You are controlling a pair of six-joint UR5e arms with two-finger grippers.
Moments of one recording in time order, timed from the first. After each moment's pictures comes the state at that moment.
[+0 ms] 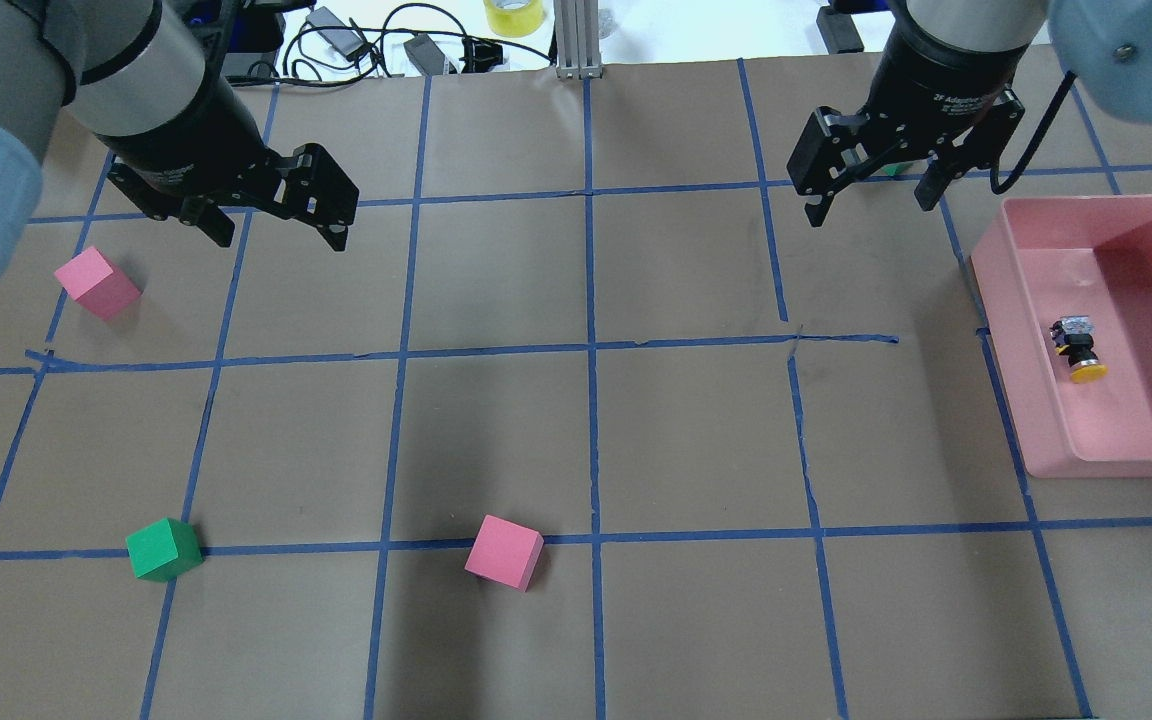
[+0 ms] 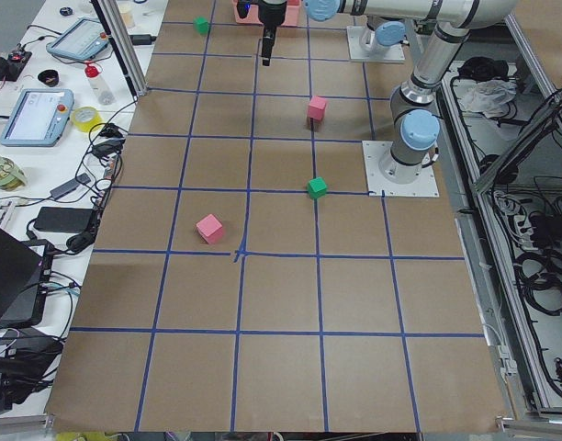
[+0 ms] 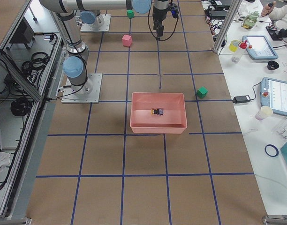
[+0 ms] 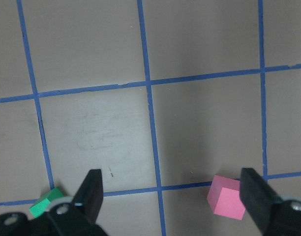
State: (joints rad) left arm -1.60 -1.51 -1.60 -1.51 1.56 0.06; right arm 1.57 -1.51 1.49 -1.50 -1.54 -0.14
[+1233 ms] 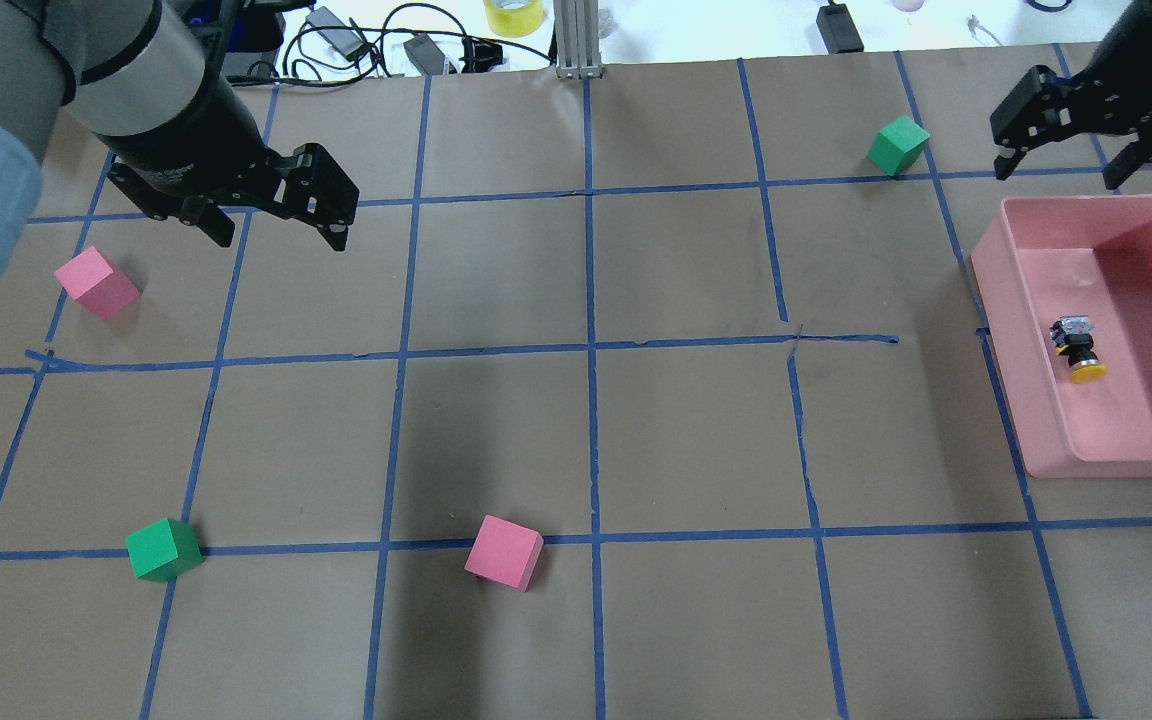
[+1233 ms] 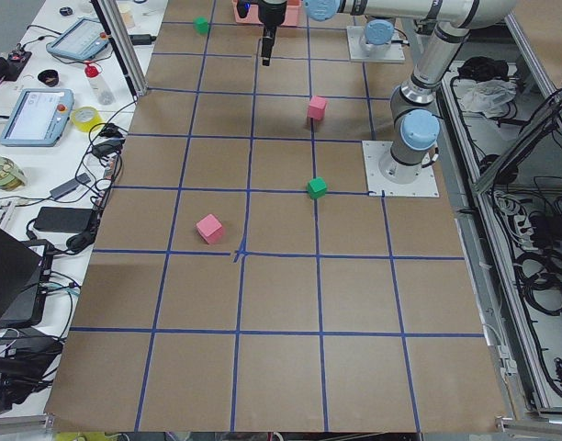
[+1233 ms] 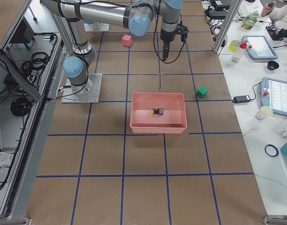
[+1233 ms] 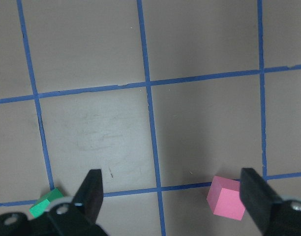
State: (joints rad) left arm -1.60 -1.51 -1.60 -1.51 1.56 0.06; right arm 1.20 -1.46 1.56 -1.70 -1.55 -0.21
